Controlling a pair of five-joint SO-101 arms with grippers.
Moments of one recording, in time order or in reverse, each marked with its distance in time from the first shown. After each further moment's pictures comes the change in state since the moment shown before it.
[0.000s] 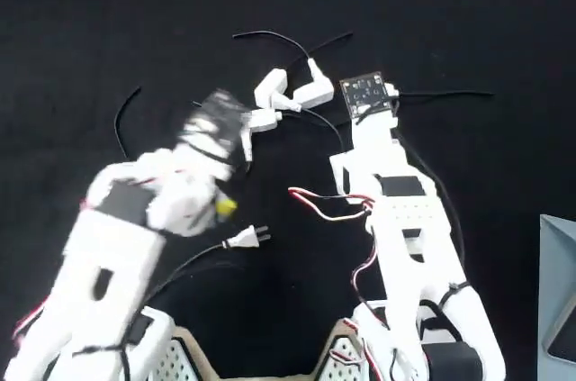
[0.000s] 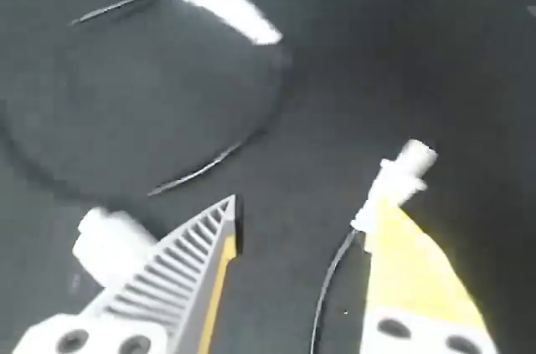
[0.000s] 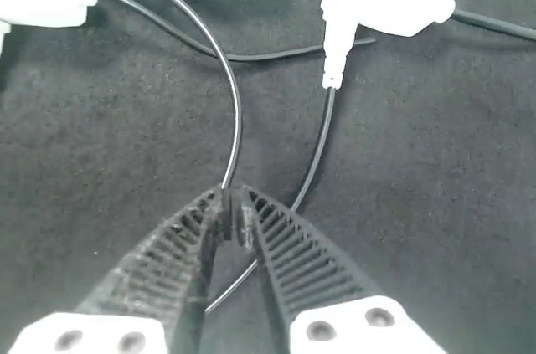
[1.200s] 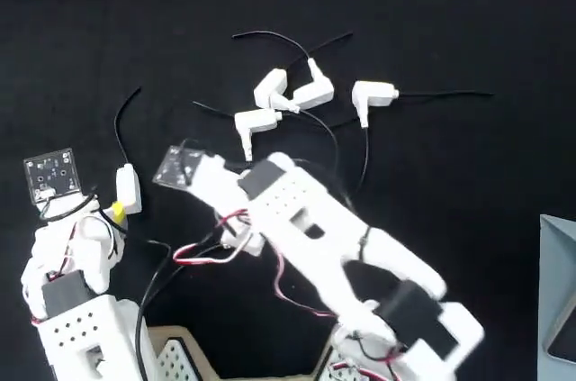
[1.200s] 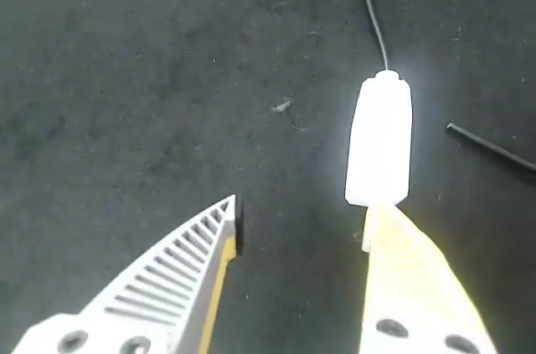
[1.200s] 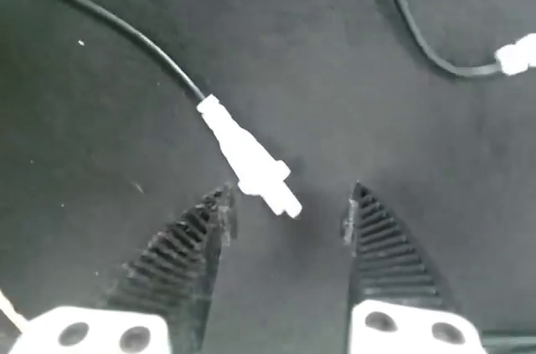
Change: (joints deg) left arm -44.0 -38.0 38.8 -13.8 12.1; right arm -40.6 21.7 -26.5 34.0 13.5
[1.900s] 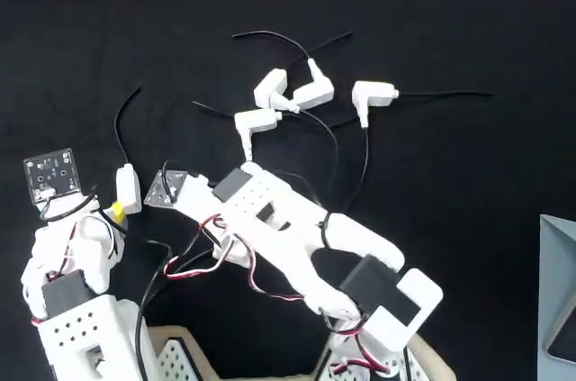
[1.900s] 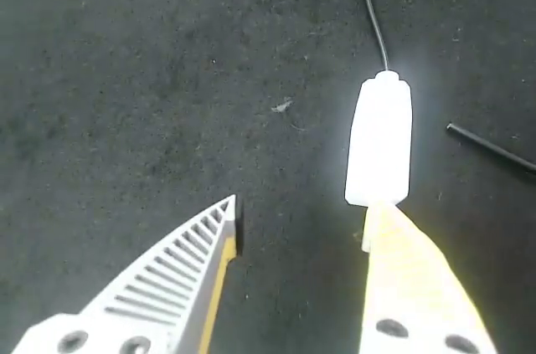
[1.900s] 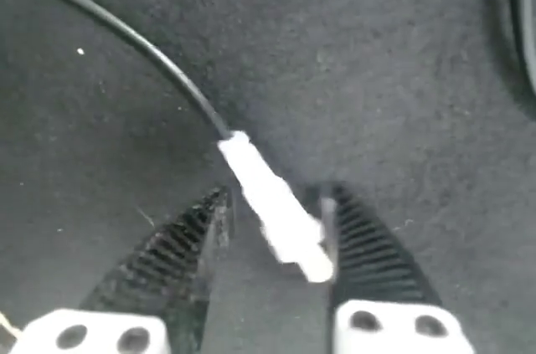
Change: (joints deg) left arm 0.0 0.0 0.0 0.0 0.0; right arm -4.0 13.7 -2.5 -3.3 -0.4
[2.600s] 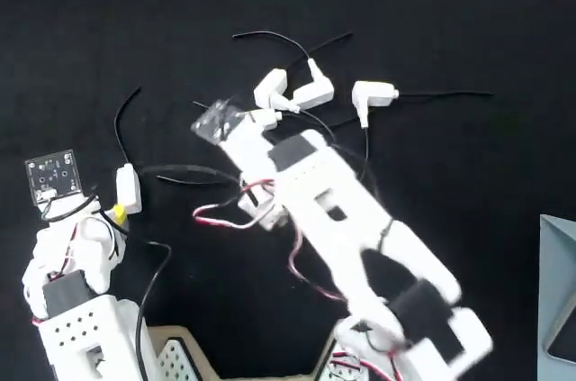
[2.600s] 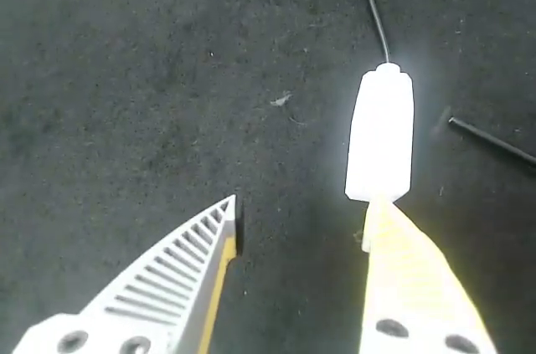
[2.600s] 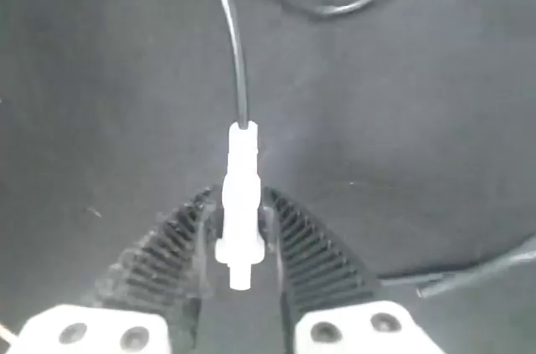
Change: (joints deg) left arm 0.0 0.0 0.7 0.0 0.0; right arm 13.7 -15.4 -0.5 5.0 -8.9
